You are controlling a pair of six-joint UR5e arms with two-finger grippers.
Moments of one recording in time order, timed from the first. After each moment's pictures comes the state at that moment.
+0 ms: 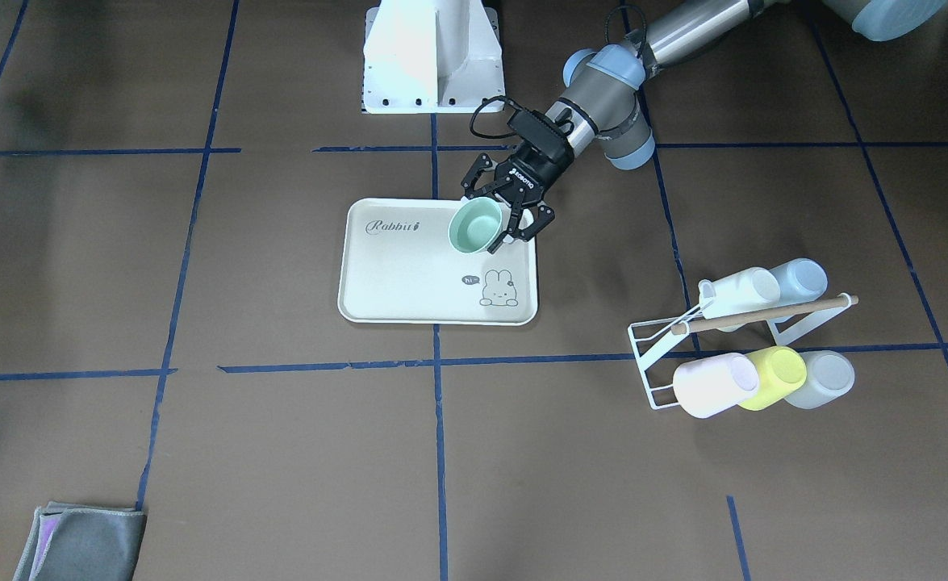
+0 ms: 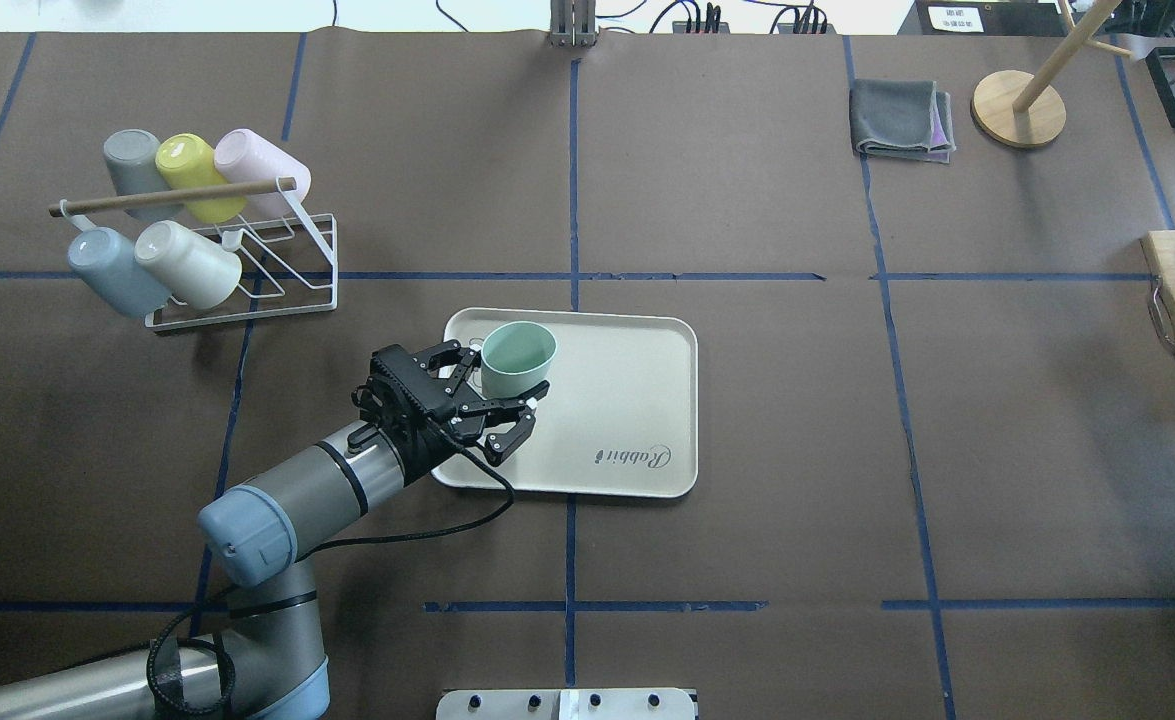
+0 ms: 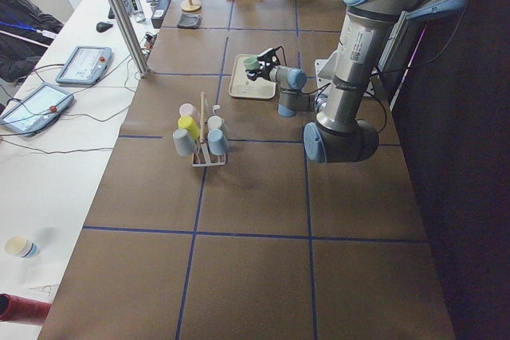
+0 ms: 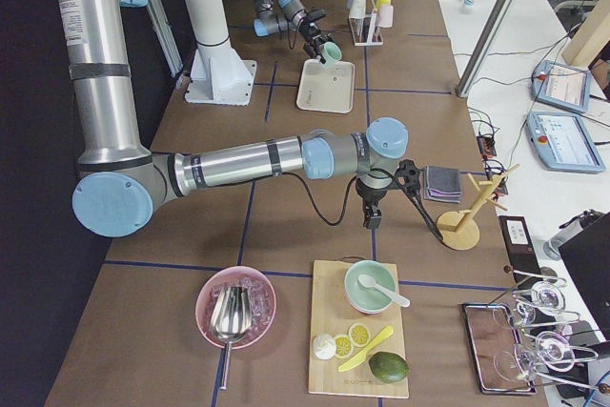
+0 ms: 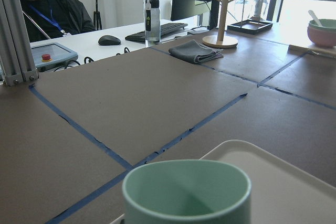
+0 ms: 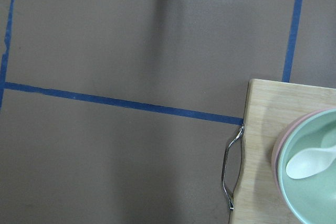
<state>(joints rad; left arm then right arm) -0.29 -2.05 -1.38 -3.08 -1.17 -0.49 1.41 -1.47 1.68 -1.61 2.38 0.09</state>
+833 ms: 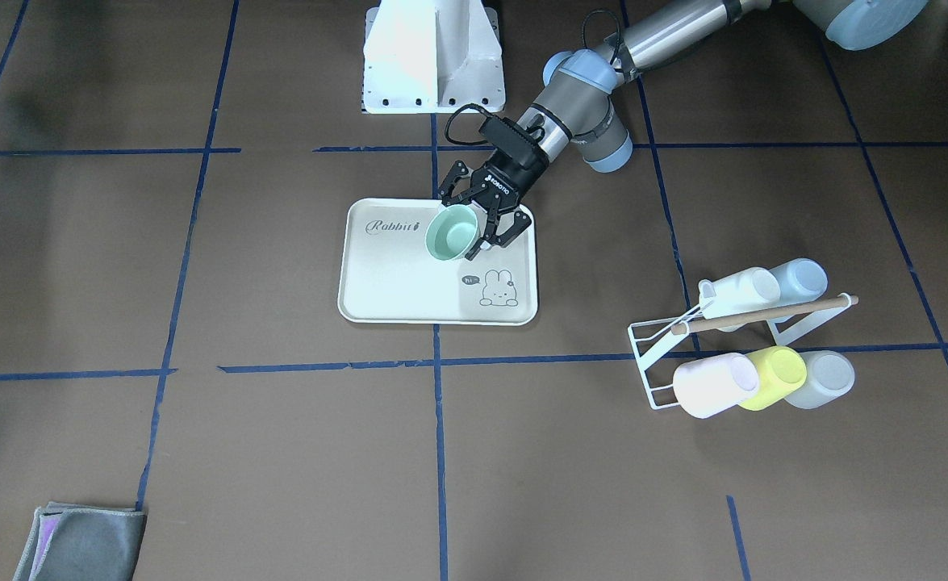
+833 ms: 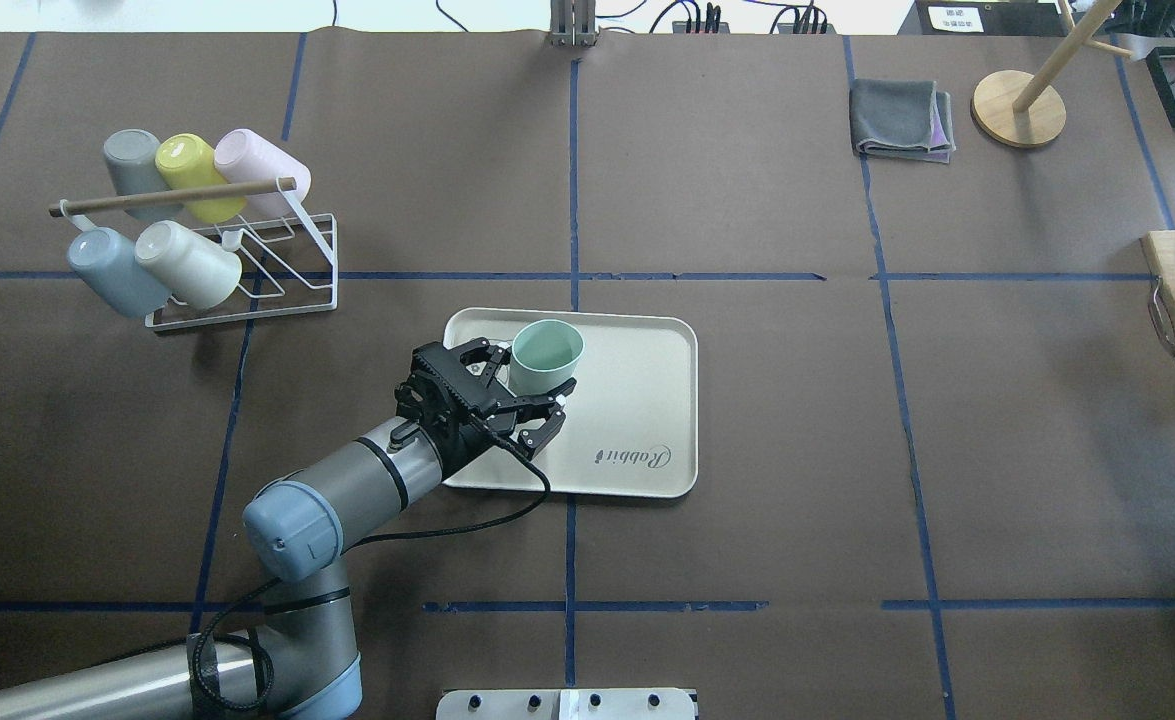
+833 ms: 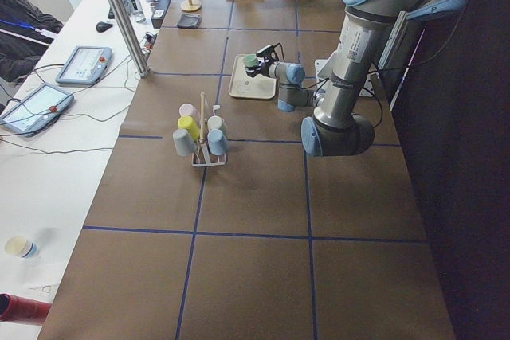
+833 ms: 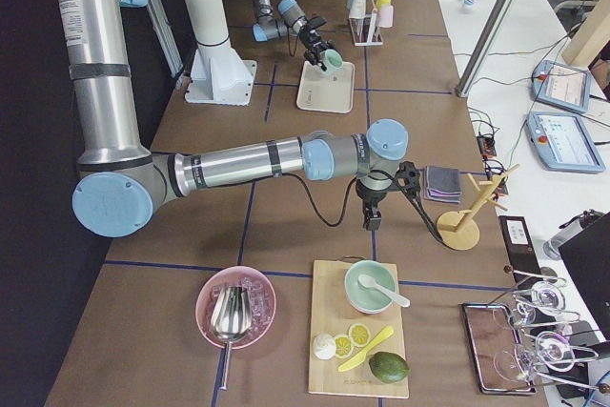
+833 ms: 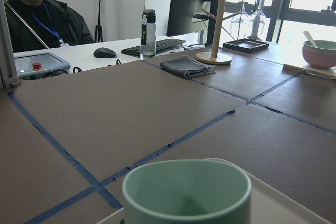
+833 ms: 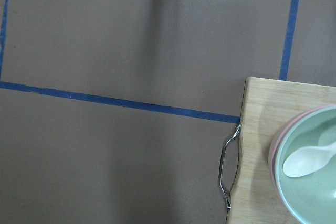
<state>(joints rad) -0.29 -2.11 -1.35 -3.02 -1.16 -0.48 1.41 -1.47 1.68 -1.61 2.37 0.09</state>
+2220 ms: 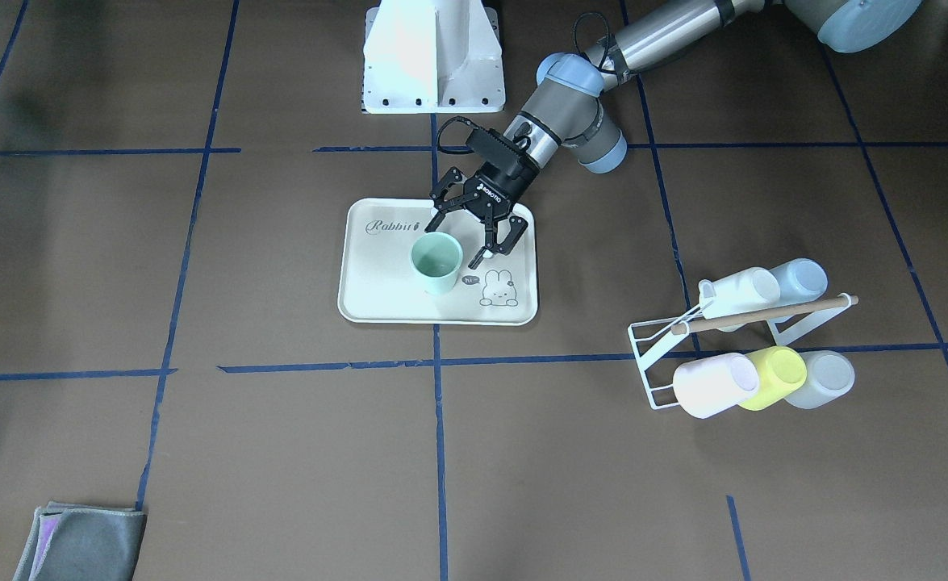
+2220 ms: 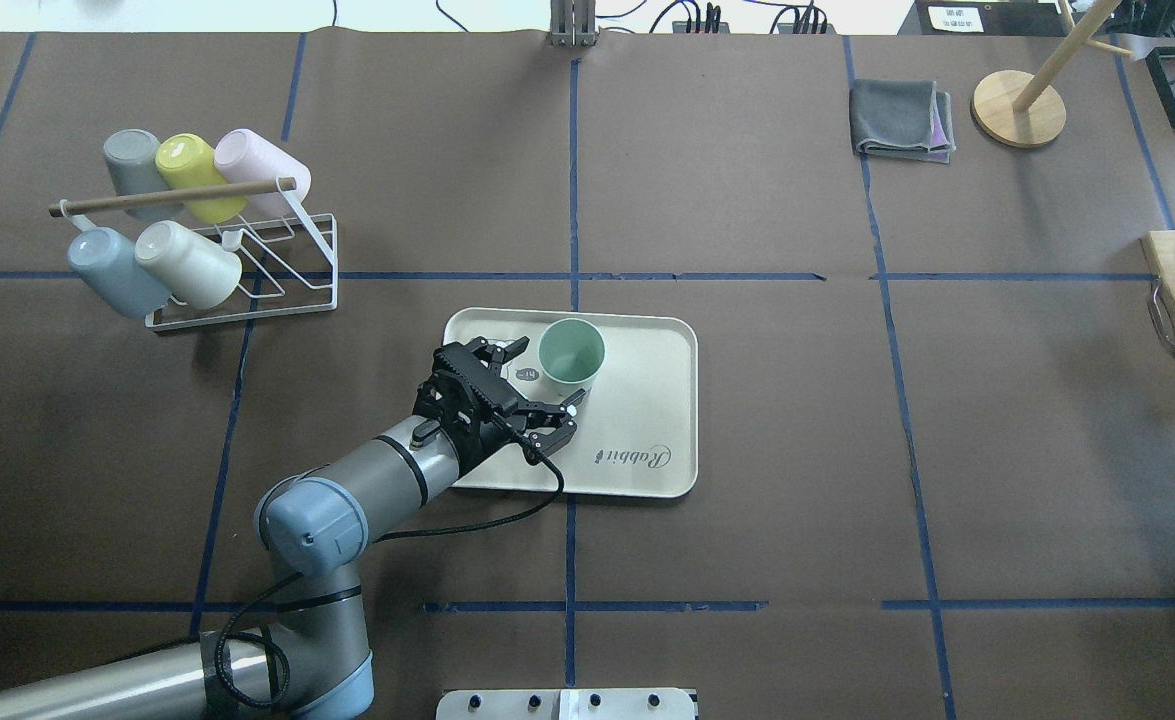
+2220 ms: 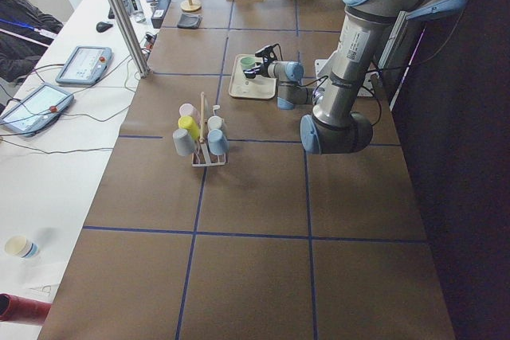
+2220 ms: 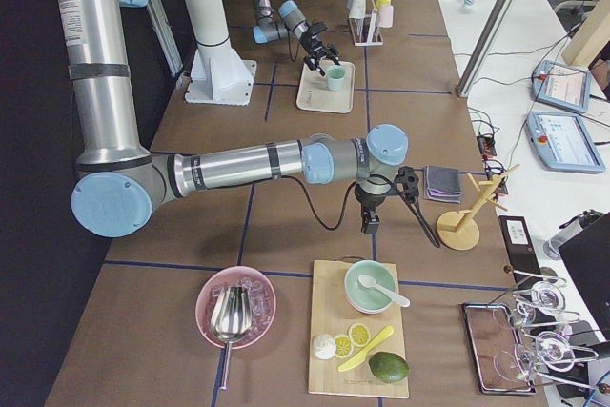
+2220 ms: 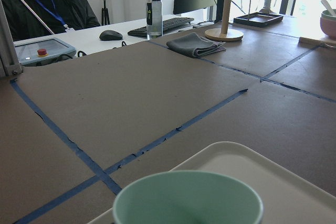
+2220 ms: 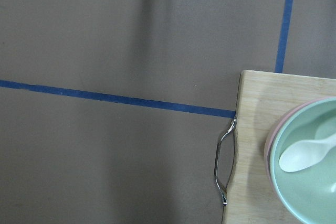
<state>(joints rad) -0.29 -2.13 -1.33 -2.96 -1.16 -0.49 1.41 -1.47 1.66 -1.61 2.37 0.09</state>
